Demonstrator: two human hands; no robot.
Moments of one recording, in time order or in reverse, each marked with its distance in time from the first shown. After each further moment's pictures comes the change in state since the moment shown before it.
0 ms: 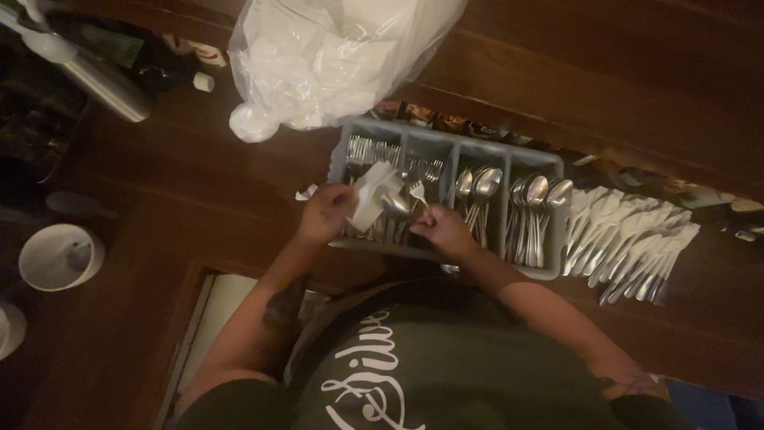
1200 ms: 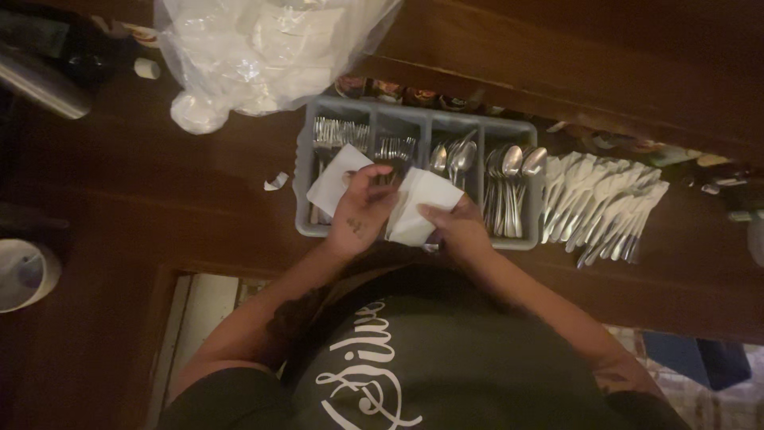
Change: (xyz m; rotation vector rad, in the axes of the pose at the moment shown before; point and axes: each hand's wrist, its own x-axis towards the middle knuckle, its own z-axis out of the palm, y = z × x) left_hand 0.002 0.113 0.097 -0.637 -0.103 -0.354; right_hand -0.073 -0.104 -0.038 0.915 0.287 0.274
